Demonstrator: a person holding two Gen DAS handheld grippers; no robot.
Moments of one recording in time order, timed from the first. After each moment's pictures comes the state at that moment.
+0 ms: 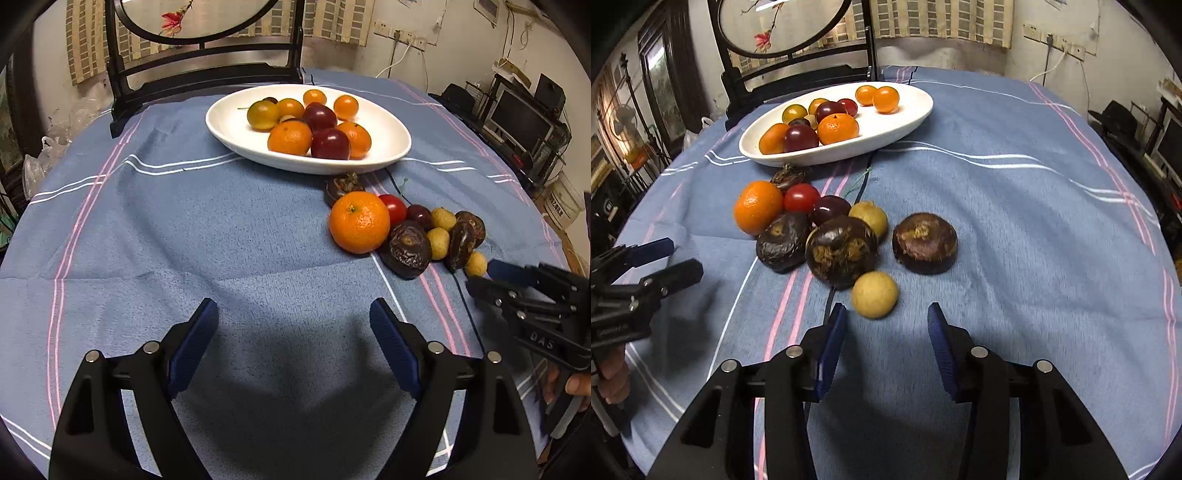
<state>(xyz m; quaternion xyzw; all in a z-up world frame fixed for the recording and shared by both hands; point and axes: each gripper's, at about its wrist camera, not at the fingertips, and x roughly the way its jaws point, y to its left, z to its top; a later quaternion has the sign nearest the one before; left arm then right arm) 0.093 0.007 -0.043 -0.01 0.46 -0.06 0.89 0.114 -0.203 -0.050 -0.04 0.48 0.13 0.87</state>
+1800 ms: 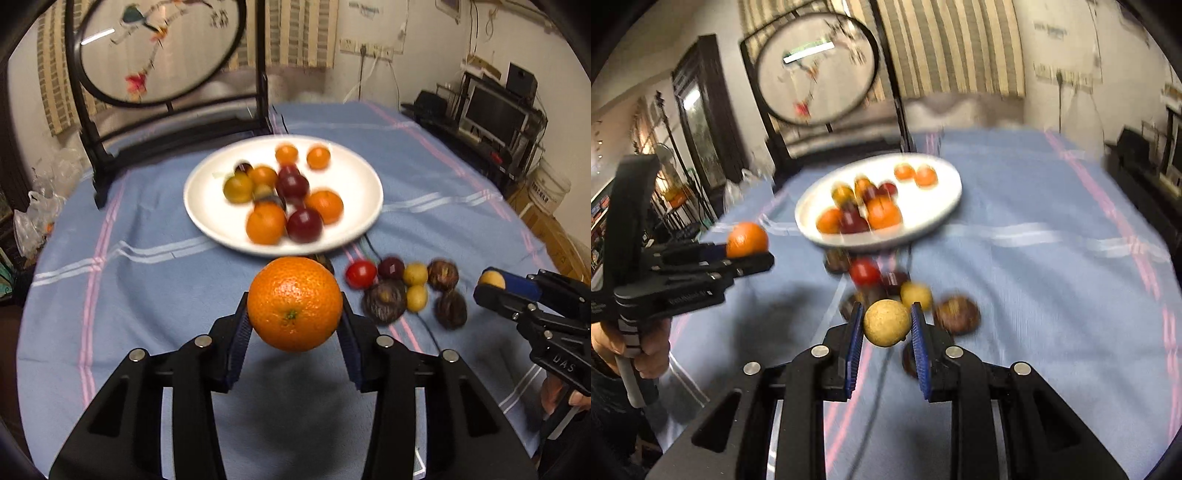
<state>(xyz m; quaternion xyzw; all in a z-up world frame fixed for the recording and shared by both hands) 0.124 -0.001 0.020 0.03 0.41 -0.10 0.91 0.098 -0.206 0.013 0.02 0.37 0.20 0.91</state>
